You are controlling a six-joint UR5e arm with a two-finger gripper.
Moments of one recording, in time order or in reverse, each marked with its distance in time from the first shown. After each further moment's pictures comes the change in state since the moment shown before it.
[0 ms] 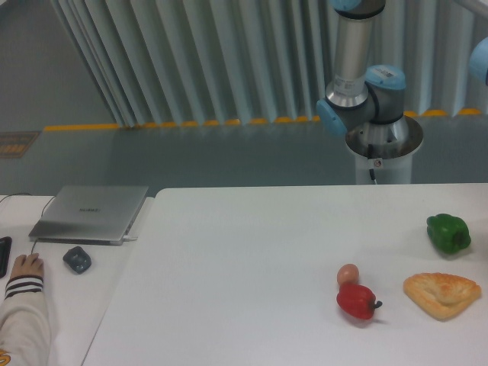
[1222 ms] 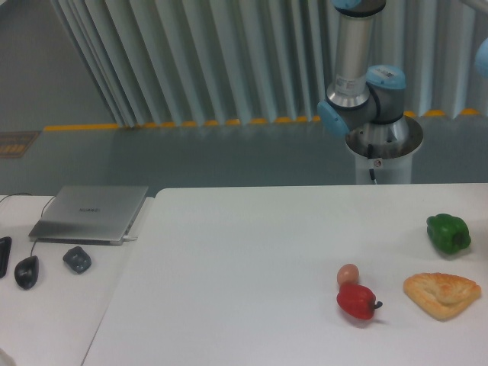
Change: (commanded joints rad) arm 0.074 0.034 -0.052 0.149 0.008 -0.104
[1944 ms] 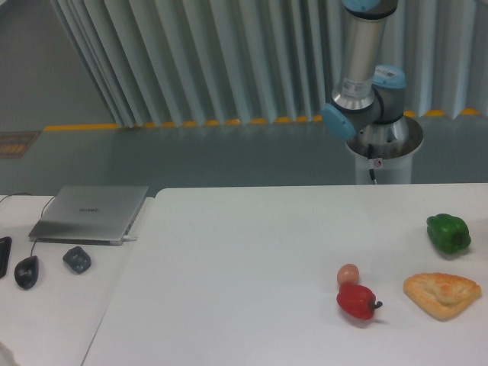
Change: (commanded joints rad) arm 0.129 -0.077 -0.001 0.149 -0.008 -0.338
